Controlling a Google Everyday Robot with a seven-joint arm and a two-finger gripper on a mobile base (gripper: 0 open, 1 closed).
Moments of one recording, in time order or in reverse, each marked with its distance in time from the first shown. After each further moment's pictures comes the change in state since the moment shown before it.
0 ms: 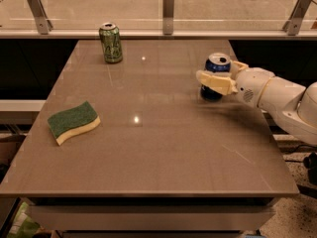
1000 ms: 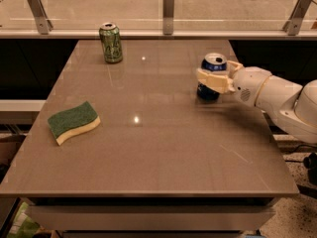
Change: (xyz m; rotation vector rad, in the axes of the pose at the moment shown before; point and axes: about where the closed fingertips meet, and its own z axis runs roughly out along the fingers) arm -0.002 0.005 0.005 -0.012 -0.001 -0.002
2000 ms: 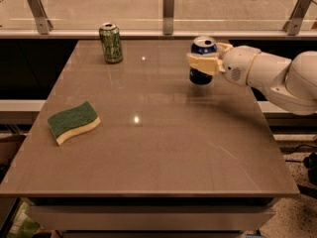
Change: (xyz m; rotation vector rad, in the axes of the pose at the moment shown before) arm -0.032 -0.004 0.034 -0.041 0.034 -0.061
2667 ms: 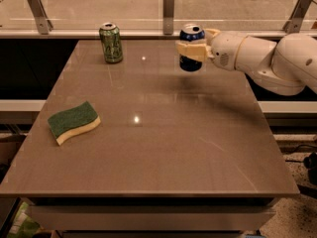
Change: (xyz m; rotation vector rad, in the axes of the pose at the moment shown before) arm -0.025 -0.005 0.040 -0.049 -0.024 -0.057
